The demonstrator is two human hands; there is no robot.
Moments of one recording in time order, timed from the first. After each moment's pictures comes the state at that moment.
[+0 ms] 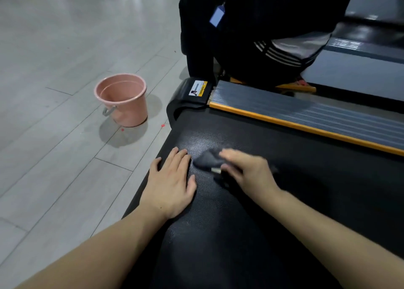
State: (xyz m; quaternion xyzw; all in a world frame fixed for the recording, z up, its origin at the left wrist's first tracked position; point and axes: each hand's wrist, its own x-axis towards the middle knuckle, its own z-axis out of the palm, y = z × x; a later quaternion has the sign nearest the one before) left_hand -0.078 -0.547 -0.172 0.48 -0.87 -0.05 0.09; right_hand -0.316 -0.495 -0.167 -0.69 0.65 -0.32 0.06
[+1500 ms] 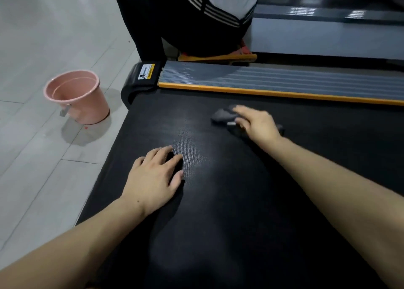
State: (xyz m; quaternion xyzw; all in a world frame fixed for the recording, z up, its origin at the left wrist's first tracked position) left_hand -0.105 -0.467 -0.139 0.38 -0.92 -0.05 0.01; right_hand -0.450 -0.435 -0.152 -0.61 0.74 -0.28 -0.02
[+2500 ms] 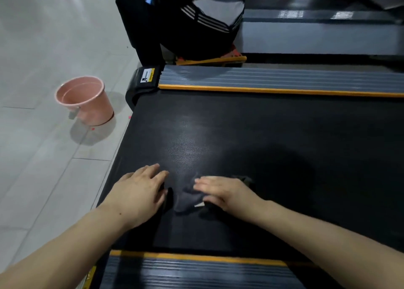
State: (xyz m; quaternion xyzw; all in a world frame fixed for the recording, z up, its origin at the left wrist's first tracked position) left_hand -0.043 -0.411 -0.066 0.33 -0.93 -0.05 -0.12; right_hand -0.285 -0.281 -0.164 -0.78 0.56 -0.25 0.13
